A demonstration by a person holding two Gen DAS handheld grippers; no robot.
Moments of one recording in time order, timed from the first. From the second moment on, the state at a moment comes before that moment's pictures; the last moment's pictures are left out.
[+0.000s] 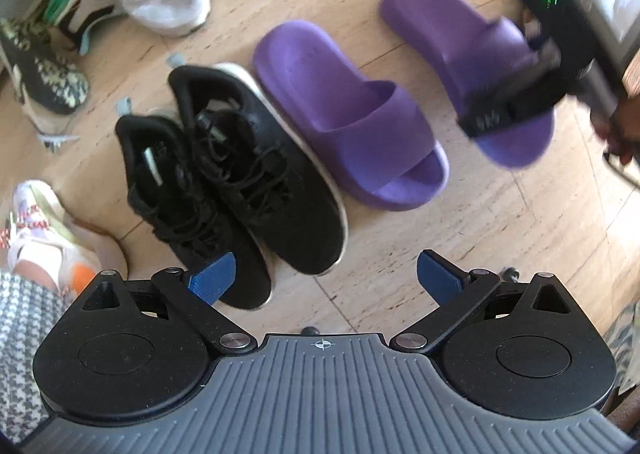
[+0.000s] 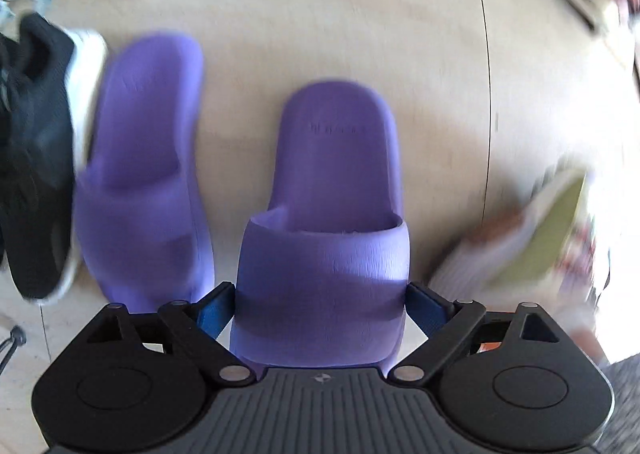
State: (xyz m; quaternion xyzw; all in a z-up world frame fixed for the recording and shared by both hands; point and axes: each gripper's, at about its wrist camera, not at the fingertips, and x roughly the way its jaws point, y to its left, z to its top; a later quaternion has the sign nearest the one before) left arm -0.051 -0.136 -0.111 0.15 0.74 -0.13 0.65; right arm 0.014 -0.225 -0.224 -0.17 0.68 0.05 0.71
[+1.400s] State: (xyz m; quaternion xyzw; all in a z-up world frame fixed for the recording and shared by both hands) left arm -0.042 -0.125 -0.119 0.13 0.75 -0.10 0.64; right arm -0.006 -0.218 -0.274 -0.16 0.76 0.06 0.63
